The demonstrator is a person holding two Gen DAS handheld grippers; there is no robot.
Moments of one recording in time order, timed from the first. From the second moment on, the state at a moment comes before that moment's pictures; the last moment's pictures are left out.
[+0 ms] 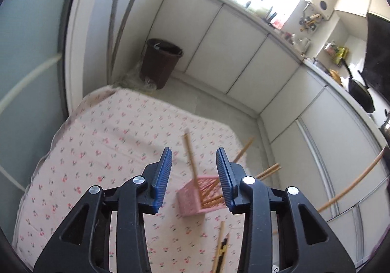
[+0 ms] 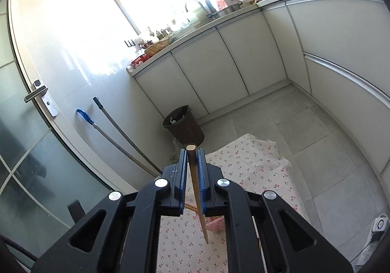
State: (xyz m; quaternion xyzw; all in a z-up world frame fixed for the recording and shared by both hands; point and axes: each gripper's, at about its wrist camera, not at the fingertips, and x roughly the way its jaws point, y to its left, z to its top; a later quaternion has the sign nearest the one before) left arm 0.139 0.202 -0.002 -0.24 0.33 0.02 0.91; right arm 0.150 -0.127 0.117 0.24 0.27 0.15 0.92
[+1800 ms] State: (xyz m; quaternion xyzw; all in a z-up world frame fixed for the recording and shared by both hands) left arm 0.134 0.096 -0.141 -0.08 0.52 -0.04 0.85; right arm 0.121 -0.162 -0.140 0.14 0.48 -0.08 0.86
